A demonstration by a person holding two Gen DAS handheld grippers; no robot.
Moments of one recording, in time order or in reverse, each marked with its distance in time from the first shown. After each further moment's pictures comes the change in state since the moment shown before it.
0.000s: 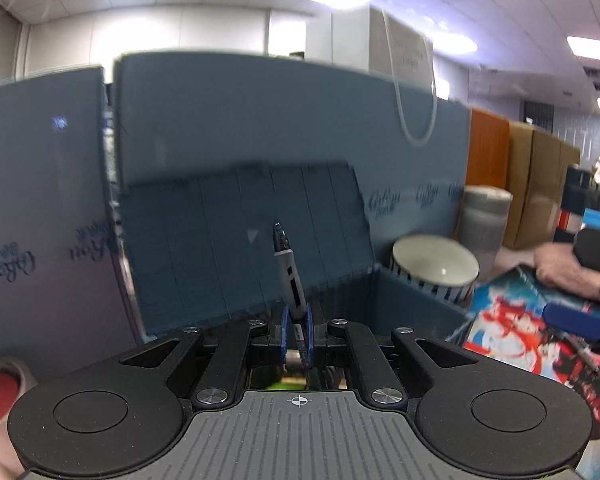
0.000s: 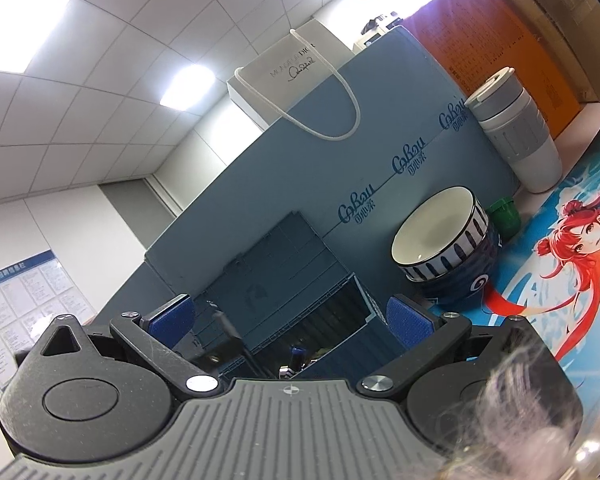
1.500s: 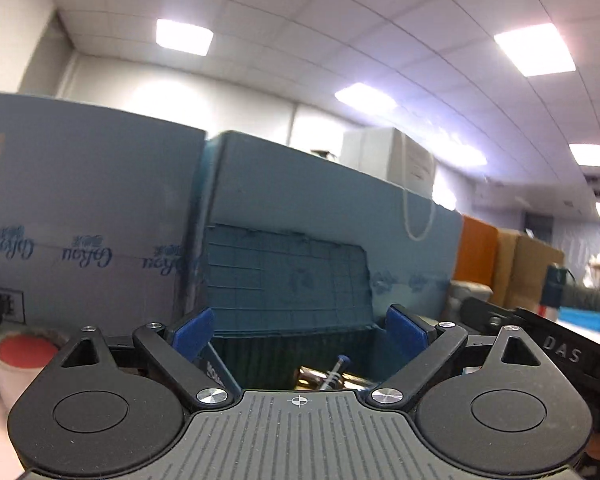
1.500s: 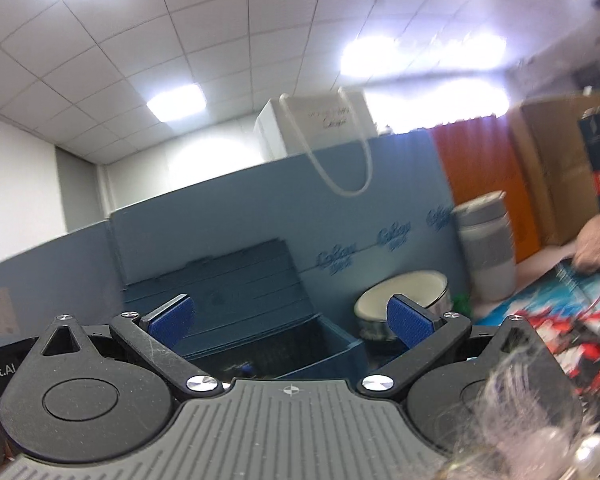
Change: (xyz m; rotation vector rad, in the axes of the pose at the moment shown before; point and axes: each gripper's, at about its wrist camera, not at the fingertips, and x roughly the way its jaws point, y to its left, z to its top) left arm -0.088 0.031 -0.055 -0.176 -0.363 0.005; right arm 0.013 0.062 -0.066 -0.462 -0.296 -0.307
